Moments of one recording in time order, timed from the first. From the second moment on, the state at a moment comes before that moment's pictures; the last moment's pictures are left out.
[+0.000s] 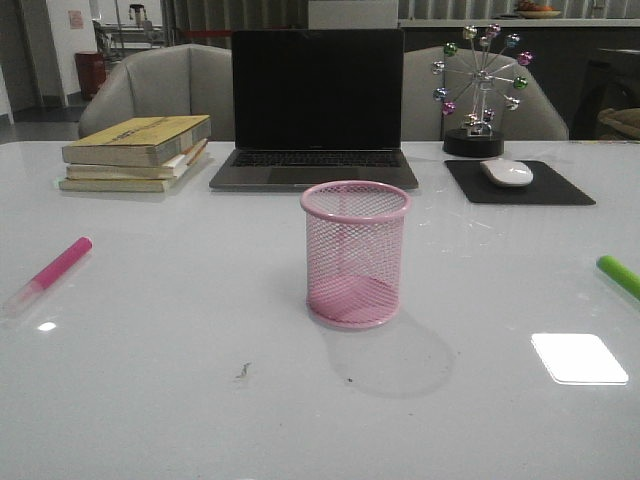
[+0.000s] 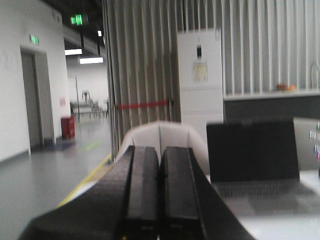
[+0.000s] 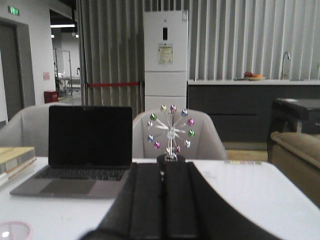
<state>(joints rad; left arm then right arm) -0.05 0.00 -0.21 -0.02 -0.03 0.07 0.00 -0.01 -0.17 0.01 -0.01 0.05</state>
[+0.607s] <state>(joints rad) -0.05 0.42 -0.72 -0.09 0.58 0.07 0.00 0.43 -0.64 0.03 0.58 0.05</state>
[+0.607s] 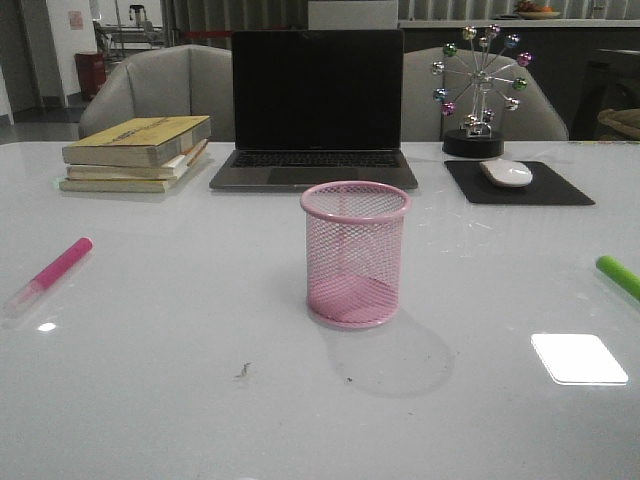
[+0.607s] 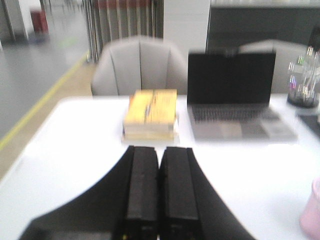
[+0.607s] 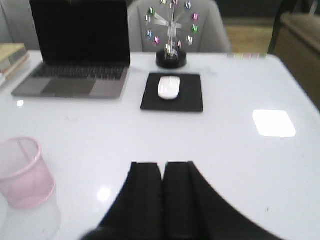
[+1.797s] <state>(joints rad) -0.32 0.73 -0.70 -0.09 0.59 0.13 0.00 1.04 -0.76 0.05 0.63 0.05</state>
